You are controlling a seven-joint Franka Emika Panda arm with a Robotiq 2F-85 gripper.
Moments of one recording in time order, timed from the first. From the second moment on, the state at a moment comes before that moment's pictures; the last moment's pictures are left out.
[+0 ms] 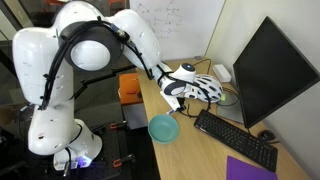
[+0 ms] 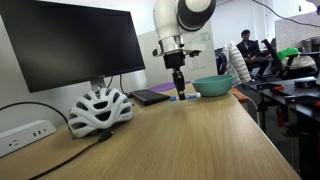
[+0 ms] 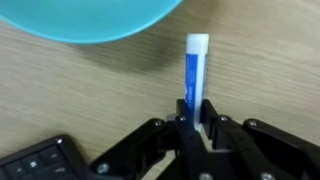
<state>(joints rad) 0.04 0.35 0.07 -2.24 -0.04 2.59 -0.11</state>
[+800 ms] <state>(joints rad) -0.07 -0.02 0.07 -2.51 0.25 2.52 -0.97</state>
